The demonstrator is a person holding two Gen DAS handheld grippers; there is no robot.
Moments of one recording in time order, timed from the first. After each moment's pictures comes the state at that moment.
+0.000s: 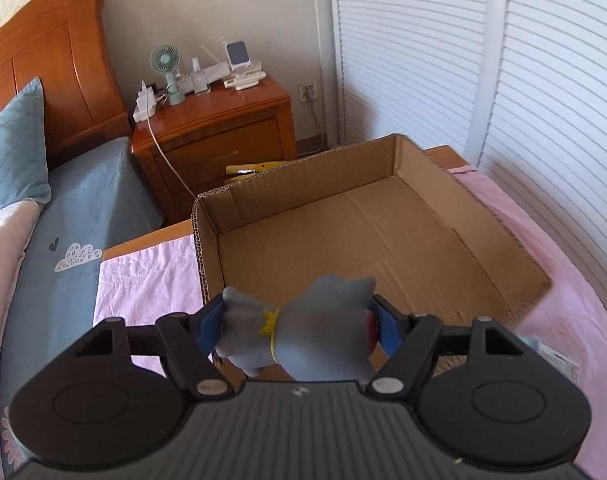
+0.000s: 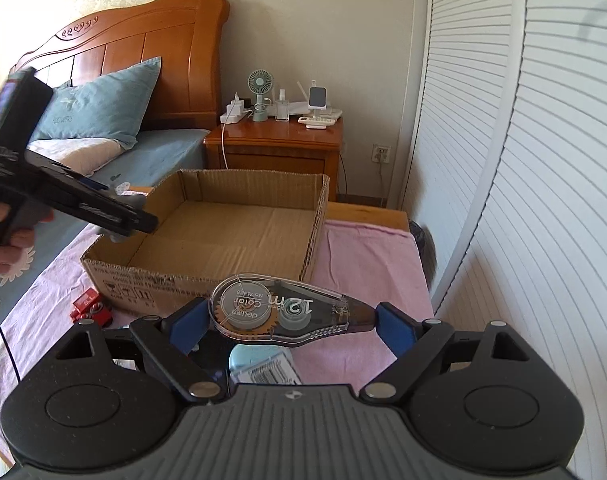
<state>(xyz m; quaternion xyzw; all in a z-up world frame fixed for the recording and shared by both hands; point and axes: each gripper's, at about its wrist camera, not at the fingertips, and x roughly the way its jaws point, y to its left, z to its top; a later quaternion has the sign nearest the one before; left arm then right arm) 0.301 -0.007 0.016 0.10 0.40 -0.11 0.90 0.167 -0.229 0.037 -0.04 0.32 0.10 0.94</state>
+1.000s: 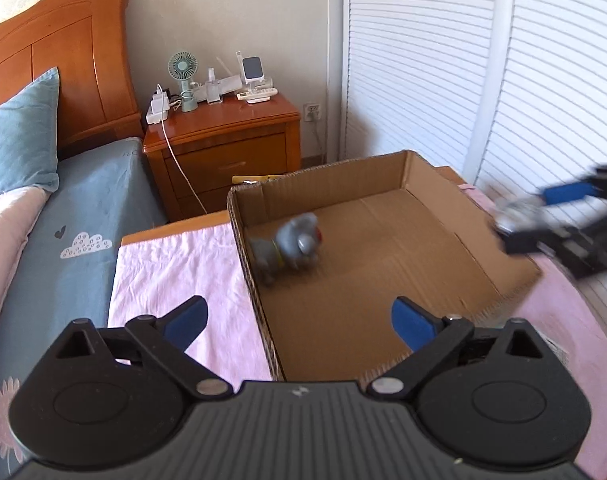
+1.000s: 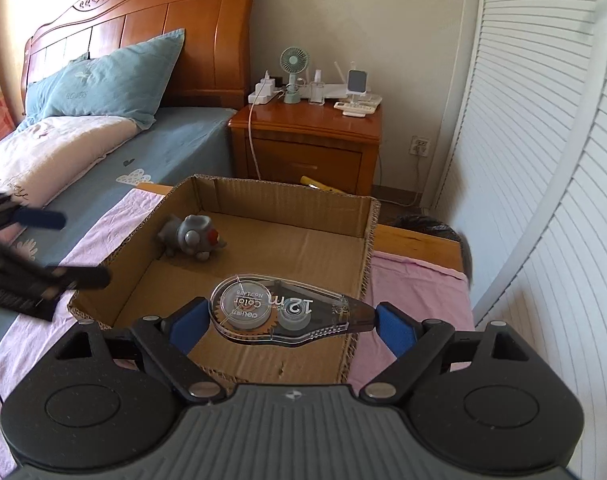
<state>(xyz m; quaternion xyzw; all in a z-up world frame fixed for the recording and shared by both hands) 0.249 0.047 0.026 0.06 0.37 -0.13 0.92 0.277 -0.180 0.036 -0.06 0.37 0.15 0.91</state>
